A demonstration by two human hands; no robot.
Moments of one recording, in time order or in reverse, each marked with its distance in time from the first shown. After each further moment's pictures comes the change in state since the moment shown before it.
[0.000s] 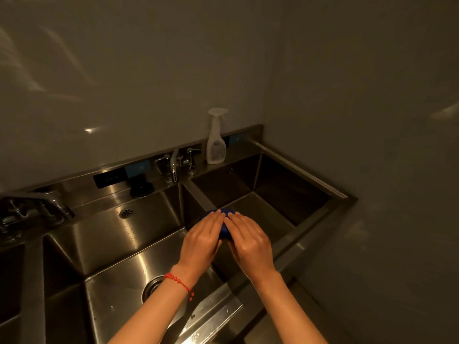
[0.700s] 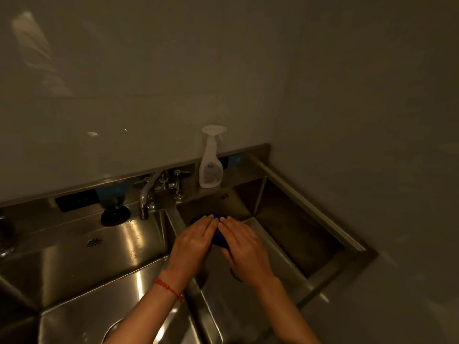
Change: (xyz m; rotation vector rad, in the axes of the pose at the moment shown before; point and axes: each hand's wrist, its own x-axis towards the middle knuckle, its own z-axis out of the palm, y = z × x) left_hand 0.133 -0.038 0.080 0.167 0.005 -0.051; right_hand 0.086 0.141 0.067 0.115 -0.155 -0.137
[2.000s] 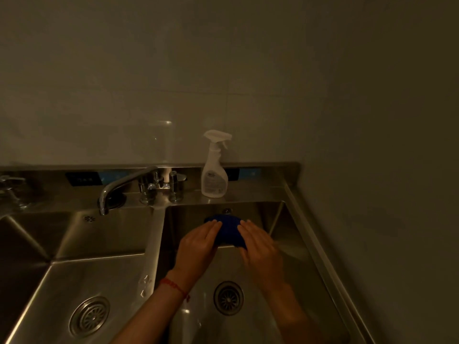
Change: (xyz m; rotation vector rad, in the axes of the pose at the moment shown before) left_hand 0.115 0.083 0.115 0.145 0.062 -0.358; right_hand 0.012 0.226 0.034 0.160 0.054 -0.146
